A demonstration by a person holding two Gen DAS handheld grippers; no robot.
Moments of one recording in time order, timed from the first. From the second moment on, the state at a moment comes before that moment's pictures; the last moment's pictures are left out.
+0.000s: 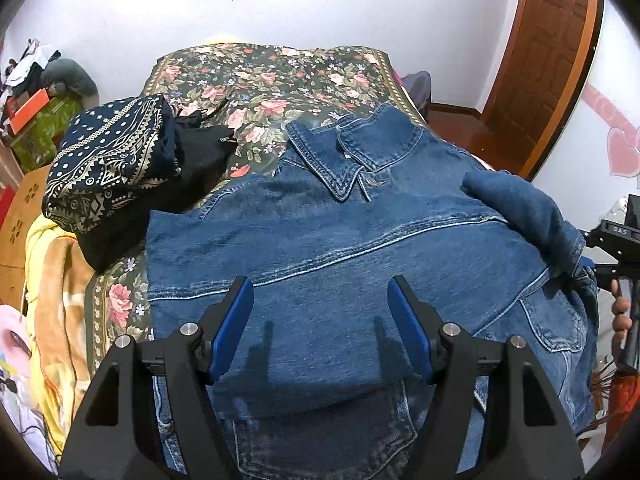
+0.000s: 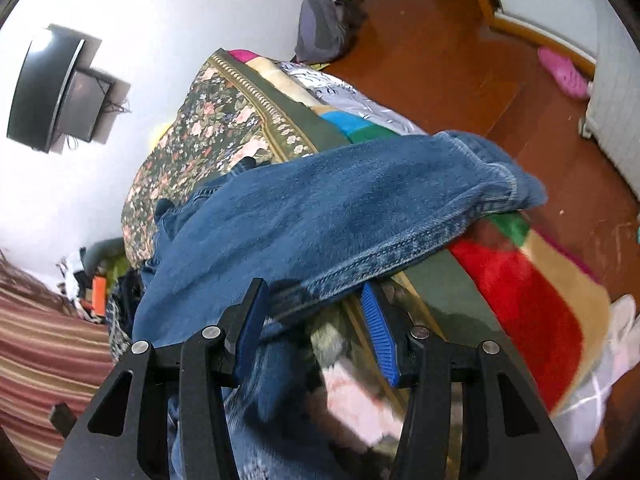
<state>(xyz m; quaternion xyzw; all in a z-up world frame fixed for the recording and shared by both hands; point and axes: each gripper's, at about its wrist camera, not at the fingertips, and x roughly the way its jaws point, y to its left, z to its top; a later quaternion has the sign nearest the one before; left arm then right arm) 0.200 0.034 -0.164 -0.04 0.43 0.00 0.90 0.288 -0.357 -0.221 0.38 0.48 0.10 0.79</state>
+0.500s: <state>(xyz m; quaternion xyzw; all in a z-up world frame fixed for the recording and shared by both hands) 0.191 0.049 -0.155 -0.04 0.41 0.02 0.91 0.288 -0.331 -0.124 0.27 0.38 0.14 0.87</state>
